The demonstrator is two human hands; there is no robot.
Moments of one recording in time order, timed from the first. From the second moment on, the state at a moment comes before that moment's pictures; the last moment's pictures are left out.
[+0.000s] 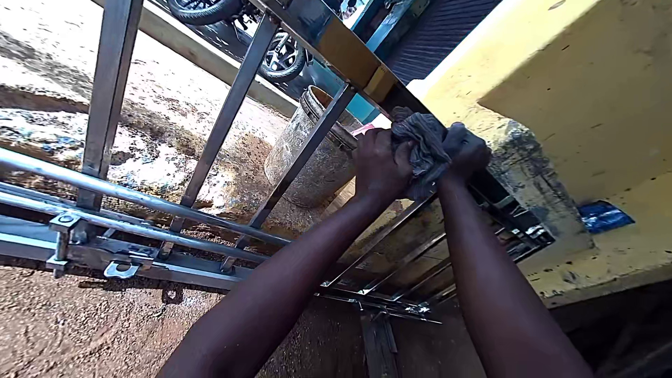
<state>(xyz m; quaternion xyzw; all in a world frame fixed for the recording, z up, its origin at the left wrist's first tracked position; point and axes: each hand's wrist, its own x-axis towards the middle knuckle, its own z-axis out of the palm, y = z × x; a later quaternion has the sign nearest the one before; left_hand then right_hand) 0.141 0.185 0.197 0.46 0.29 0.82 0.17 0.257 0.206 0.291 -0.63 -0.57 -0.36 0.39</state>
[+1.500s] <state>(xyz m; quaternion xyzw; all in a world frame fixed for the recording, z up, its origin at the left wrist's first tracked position) 0.152 0.170 0.124 0.58 0.40 0.70 0.08 0.245 0.211 0.293 -0.66 -0.52 -0.31 0.45</state>
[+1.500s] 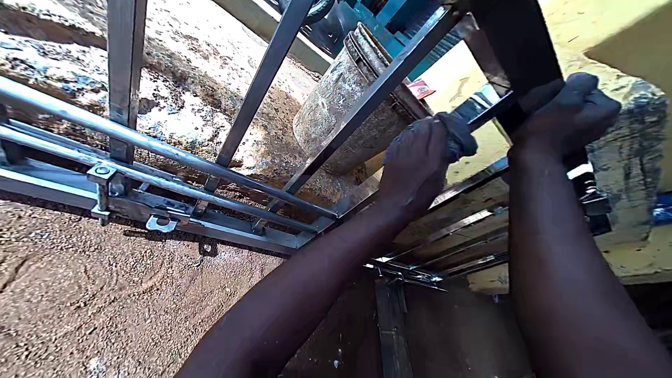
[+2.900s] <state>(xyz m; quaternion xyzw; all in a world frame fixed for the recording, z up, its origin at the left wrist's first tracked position) 0.062 0.198 0.062 0.67 0.51 -0.05 0.54 0.235 0.203 0.298 -0.70 -0.53 -0.27 0.41</state>
